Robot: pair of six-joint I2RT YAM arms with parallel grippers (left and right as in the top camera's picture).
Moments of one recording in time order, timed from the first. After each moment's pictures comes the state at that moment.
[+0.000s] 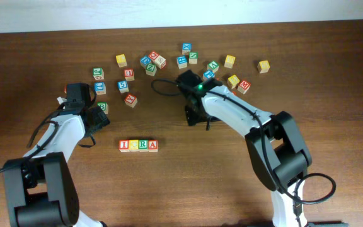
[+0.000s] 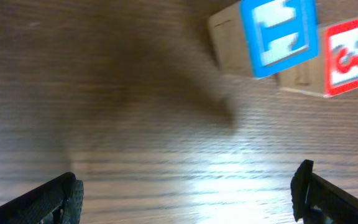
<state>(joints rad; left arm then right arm) 0.10 1.76 1.01 -0.50 -0.27 -0.43 0.53 2.12 1.55 -0.92 0.30 0.45</state>
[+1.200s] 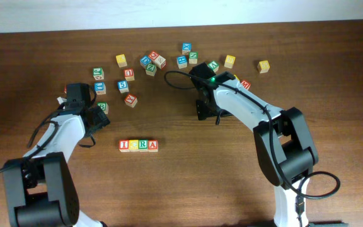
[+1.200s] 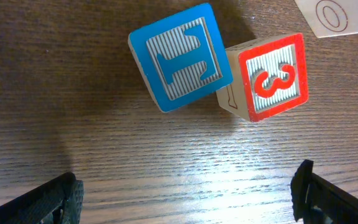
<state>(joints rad) 0.10 1.76 1.01 -0.50 -0.27 -0.43 0.45 2.12 1.55 -0.92 0.31 0.41</state>
